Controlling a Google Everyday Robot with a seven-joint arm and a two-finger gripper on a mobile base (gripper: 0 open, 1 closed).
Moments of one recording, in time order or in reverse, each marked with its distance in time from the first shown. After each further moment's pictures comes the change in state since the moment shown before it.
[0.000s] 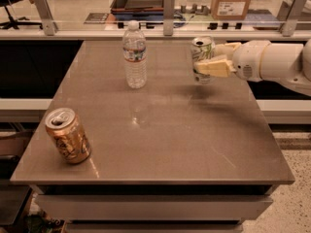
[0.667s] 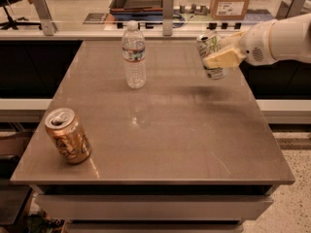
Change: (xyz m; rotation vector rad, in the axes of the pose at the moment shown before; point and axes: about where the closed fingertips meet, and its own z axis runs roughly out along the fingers) arm -0.010 -0.014 -0.019 -0.007 0.212 -0.060
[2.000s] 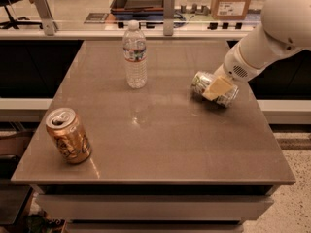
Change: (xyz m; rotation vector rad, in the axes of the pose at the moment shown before) arm 0.075 0.041 0.016 -0.095 0.506 -0.077
